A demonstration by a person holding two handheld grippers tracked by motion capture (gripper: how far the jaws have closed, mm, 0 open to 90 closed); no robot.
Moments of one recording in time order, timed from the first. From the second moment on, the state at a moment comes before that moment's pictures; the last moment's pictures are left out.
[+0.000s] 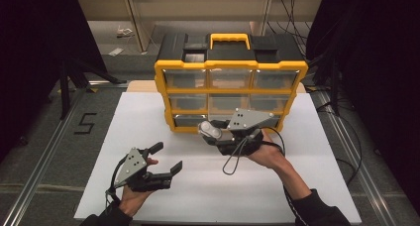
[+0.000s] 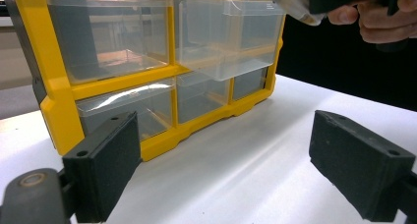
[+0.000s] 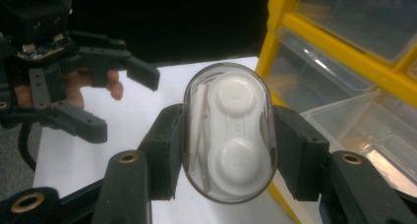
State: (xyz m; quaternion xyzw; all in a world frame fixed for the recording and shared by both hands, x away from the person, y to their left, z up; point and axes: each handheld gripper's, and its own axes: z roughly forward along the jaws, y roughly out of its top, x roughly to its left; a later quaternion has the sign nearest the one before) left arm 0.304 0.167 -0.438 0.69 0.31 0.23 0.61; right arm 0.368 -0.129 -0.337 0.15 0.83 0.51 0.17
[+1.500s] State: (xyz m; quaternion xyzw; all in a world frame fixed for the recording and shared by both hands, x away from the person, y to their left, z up) left arm 0.304 0.166 -0.439 0.69 0.31 0.23 0.61; right arm 0.410 -0.178 -0.320 0.28 0.76 0.54 0.22
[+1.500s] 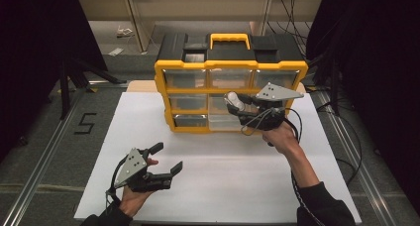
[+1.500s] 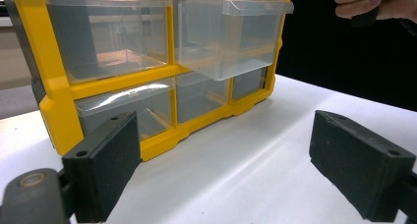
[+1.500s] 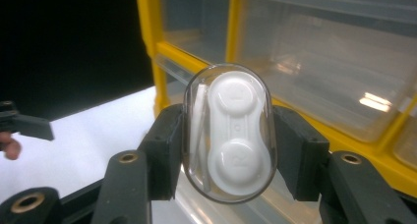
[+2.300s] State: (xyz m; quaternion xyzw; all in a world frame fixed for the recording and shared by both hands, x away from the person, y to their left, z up) left arm 0.303 0.166 -0.439 0.69 0.31 0.23 0.61; right arm 0.423 -0.183 -0.324 0.31 0.76 0.53 0.22
